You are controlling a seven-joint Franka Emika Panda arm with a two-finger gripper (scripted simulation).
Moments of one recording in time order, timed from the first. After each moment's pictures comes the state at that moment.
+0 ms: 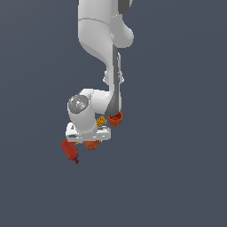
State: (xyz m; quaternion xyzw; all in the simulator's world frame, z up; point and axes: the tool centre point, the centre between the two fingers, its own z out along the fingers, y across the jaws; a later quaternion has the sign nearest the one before) arm 0.044 -0.113 0.051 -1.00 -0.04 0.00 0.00
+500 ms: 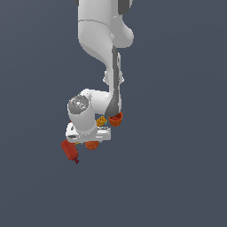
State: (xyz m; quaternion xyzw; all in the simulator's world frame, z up) arm 0.045 -0.114 0.048 -1.00 -0.04 0.00 0.00
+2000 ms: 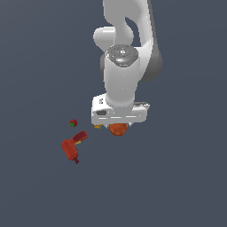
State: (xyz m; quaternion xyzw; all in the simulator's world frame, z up) arm 0.047 0.019 0.206 -1.00 -0.04 0.00 0.00
